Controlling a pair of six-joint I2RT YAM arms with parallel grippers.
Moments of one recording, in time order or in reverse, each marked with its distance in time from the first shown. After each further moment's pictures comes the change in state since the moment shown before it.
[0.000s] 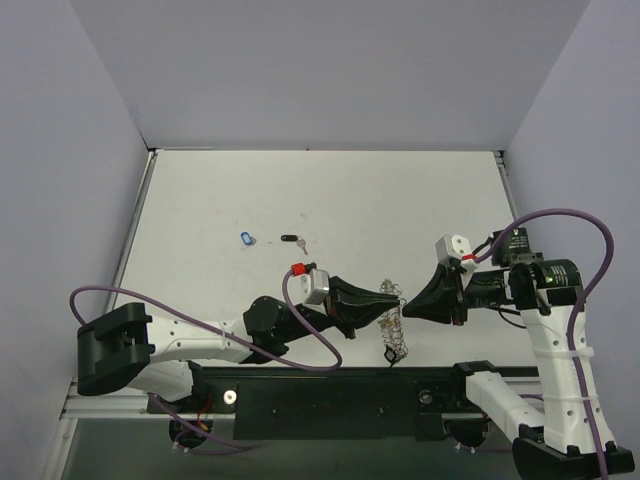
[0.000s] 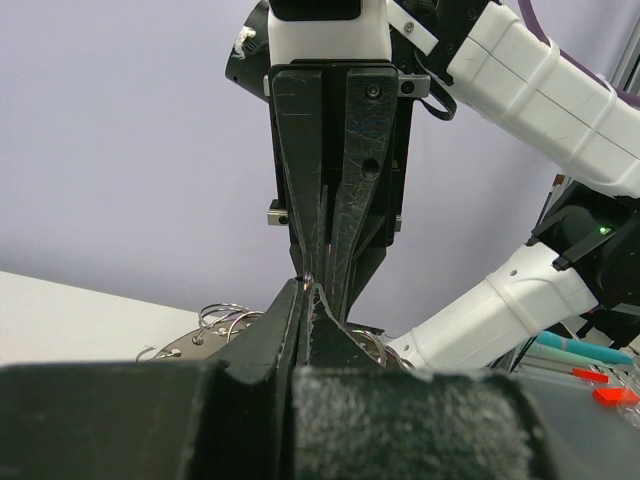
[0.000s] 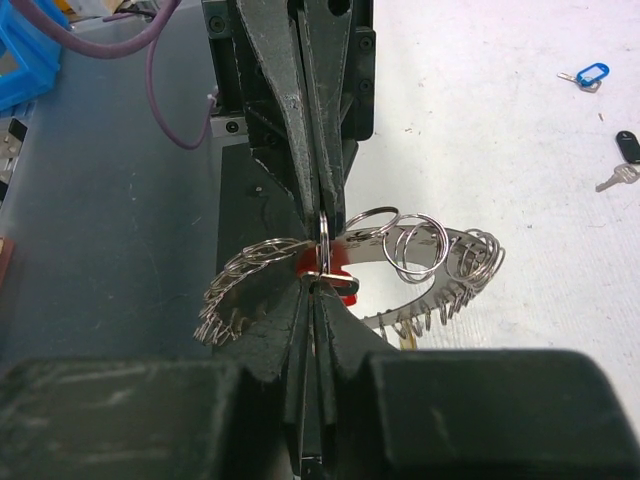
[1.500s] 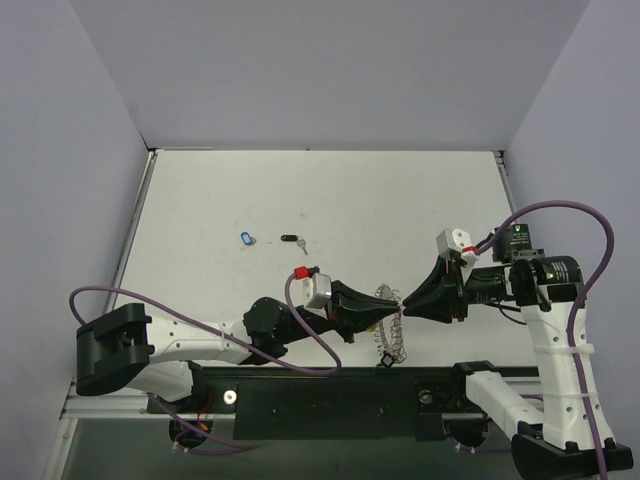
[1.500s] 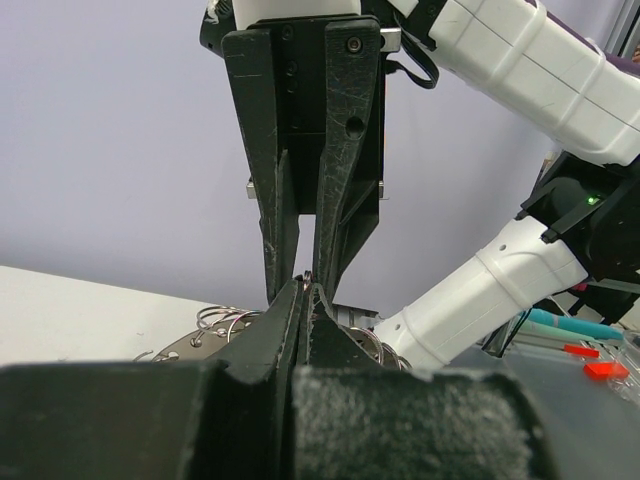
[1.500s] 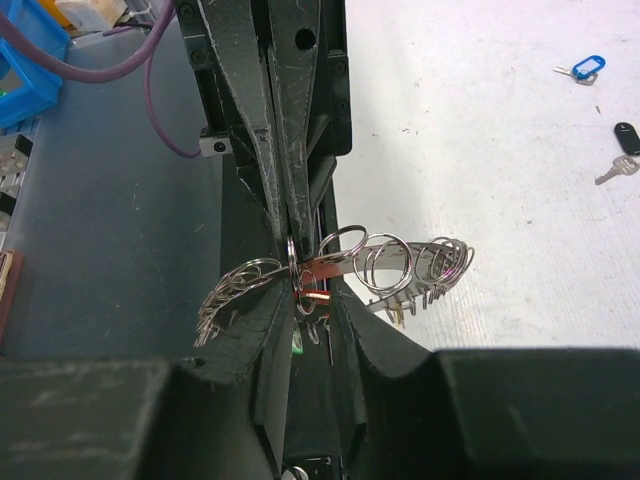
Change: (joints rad) left arm -0.005 -0.006 -0.014 -0.017 0.032 0.008; right arm -0.018 0.014 0.020 0.007 -0.001 0.048
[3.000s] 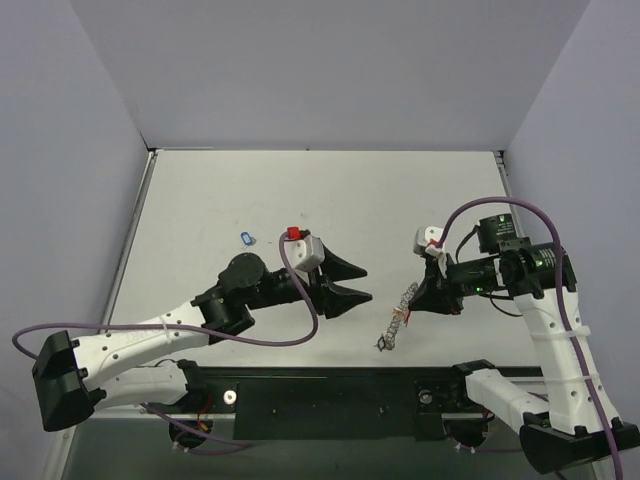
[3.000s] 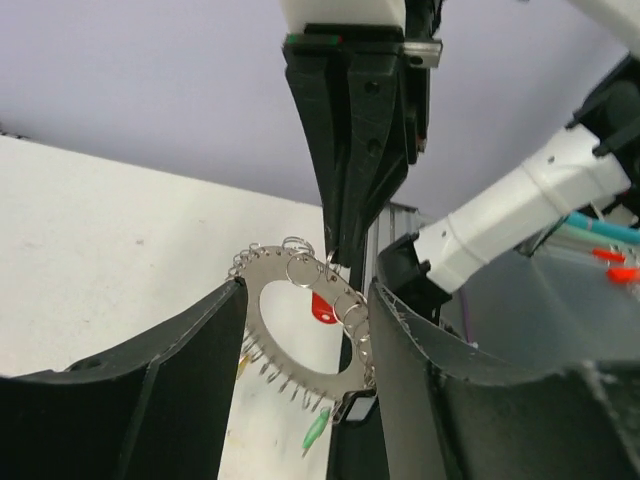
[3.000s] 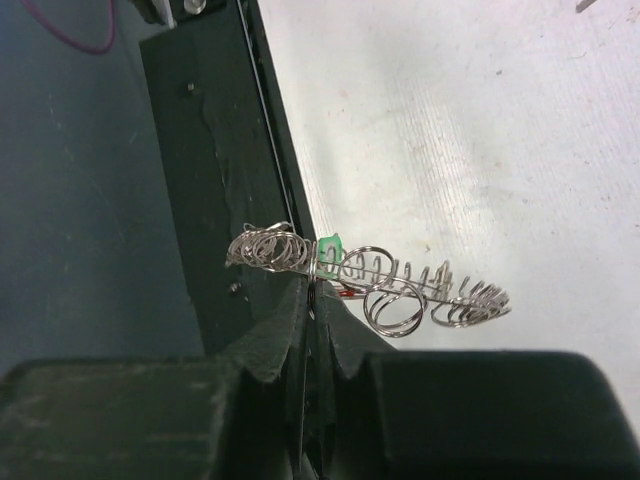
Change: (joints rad) left arm 0.221 -0.281 0.133 -0.689 0.197 -0.013; right arm 0.093 0.036 0.005 0.094 0.344 0.196
